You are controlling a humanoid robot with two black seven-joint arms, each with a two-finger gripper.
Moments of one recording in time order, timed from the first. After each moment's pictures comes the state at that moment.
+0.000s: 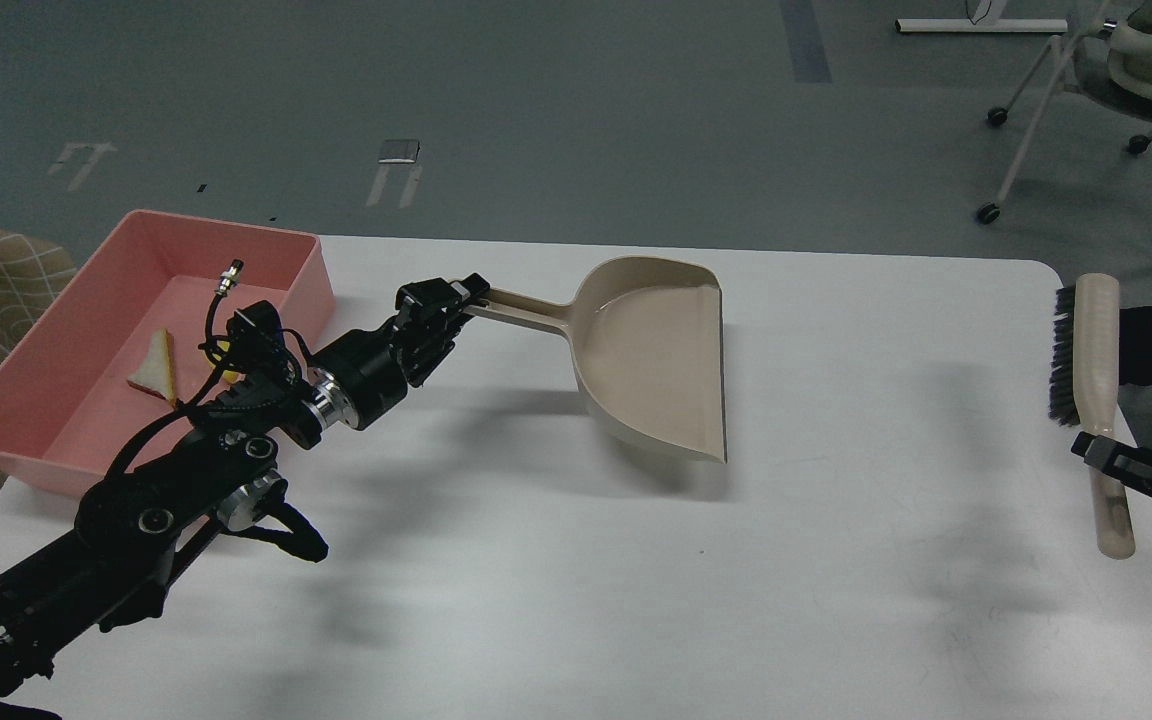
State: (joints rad) left arm -0.46 0.35 -0.74 -0.98 0.95 -0.17 -0.40; right arm 0.00 -0.81 1.28 1.50 -1.67 0.49 -0.10
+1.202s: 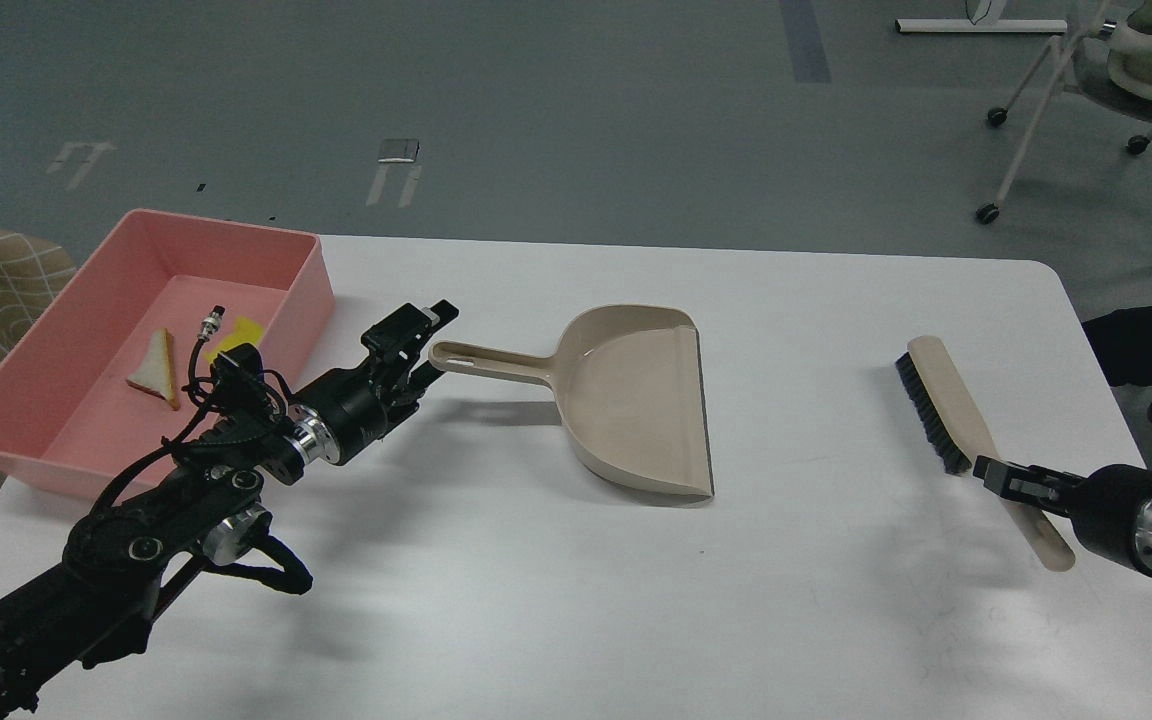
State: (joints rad) left arm -0.42 0.38 -0.75 -0.96 0.92 -0.18 -0.40; right arm 0.11 -0.76 1.10 1.46 -1.71 0.49 -0.10
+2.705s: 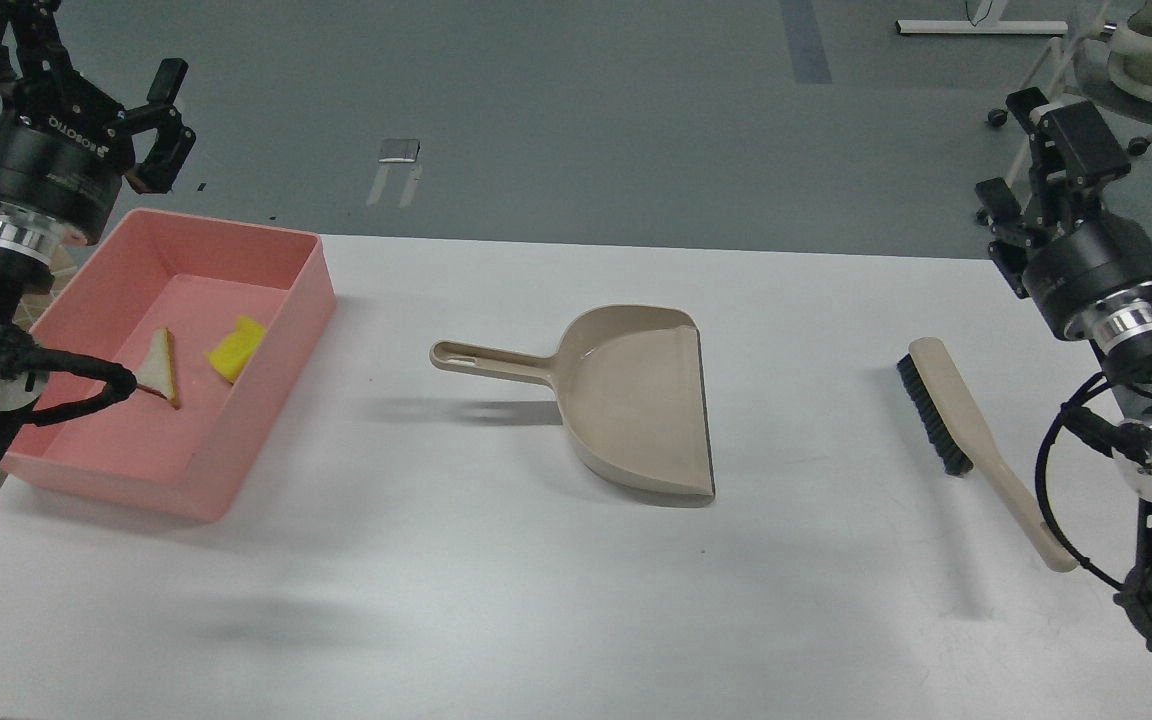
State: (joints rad) left arm -0.42 0.63 -1.20 -1.19 0.33 -0.23 -0.40; right arm 0.32 -0.05 1.66 1.43 -1.36 0.27 -0.10
